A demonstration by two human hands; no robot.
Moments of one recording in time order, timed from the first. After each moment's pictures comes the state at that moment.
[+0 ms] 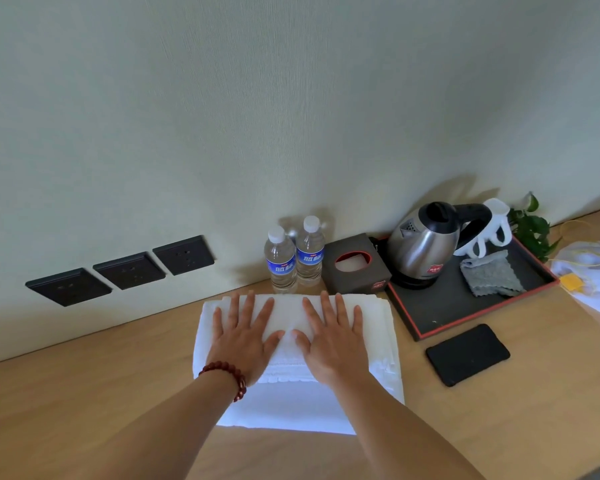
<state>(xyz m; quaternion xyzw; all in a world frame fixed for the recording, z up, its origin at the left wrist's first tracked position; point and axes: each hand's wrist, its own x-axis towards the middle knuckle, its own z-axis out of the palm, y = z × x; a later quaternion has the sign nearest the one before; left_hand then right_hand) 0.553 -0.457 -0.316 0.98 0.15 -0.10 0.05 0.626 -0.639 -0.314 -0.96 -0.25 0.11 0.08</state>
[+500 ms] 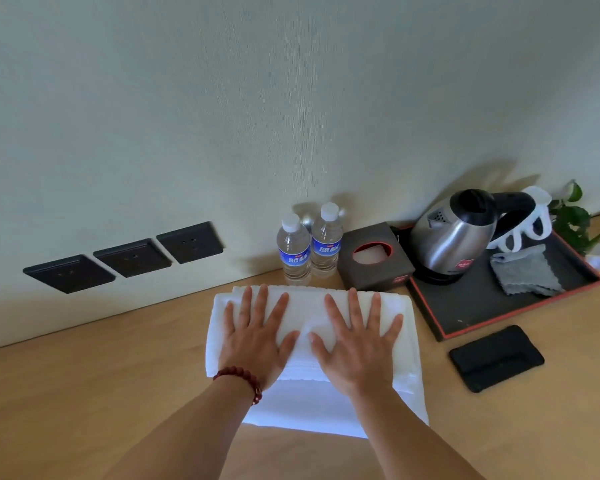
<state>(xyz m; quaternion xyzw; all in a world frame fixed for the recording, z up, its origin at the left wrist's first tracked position) 0.550 -0.463 -0.335 0.98 0.16 -0.07 0.03 0.621 -0.645 -0.339 -0.98 -0.19 0.06 0.07</state>
